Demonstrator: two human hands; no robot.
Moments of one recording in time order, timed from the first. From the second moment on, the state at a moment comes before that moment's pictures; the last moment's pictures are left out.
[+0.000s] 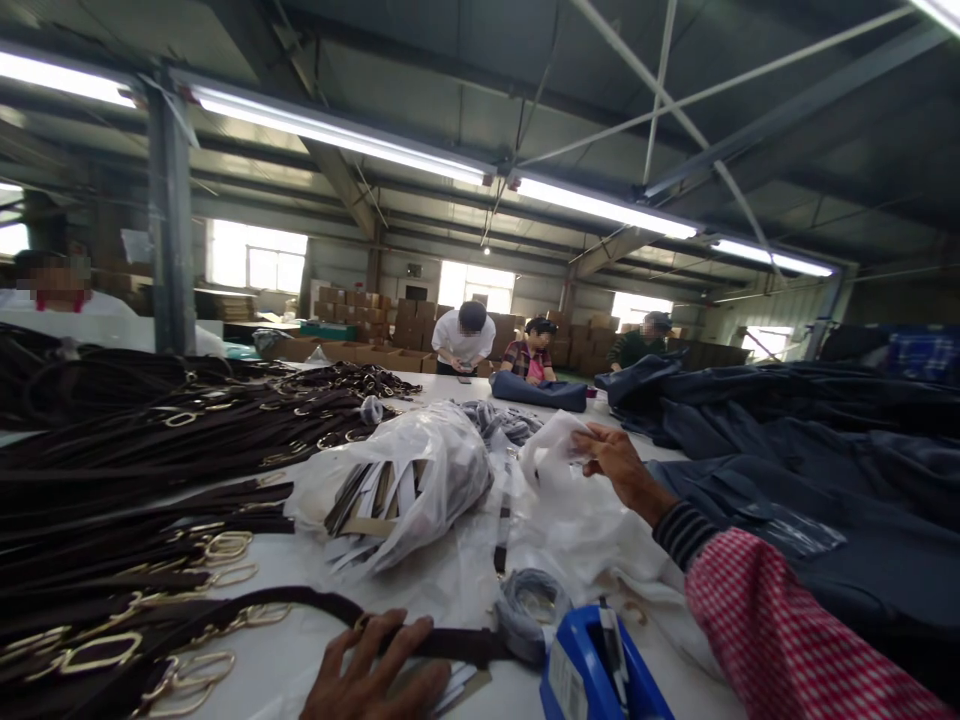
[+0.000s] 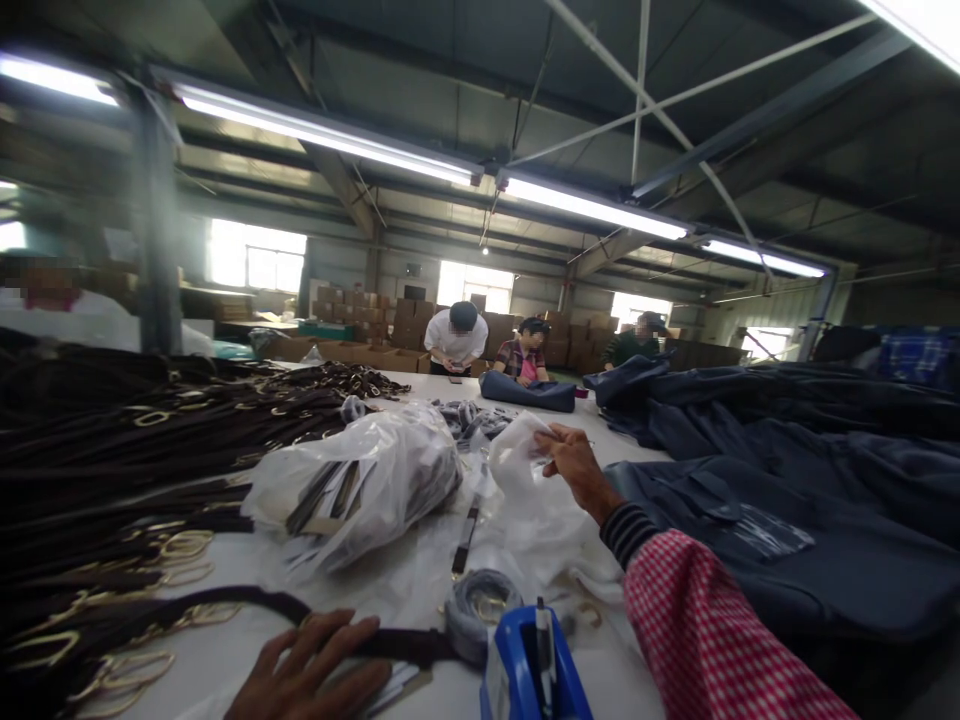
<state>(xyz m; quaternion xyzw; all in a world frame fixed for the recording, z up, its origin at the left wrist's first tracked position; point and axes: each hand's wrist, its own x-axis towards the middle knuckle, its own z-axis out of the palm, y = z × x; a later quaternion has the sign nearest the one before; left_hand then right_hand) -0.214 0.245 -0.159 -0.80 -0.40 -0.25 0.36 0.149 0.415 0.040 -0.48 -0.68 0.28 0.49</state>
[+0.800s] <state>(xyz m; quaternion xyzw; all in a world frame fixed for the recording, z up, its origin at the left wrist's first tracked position) -0.123 0.235 -0.061 -0.63 -0.41 -0.52 -0.41 0.087 0.270 0.035 -0.30 -0.82 0.39 0.29</state>
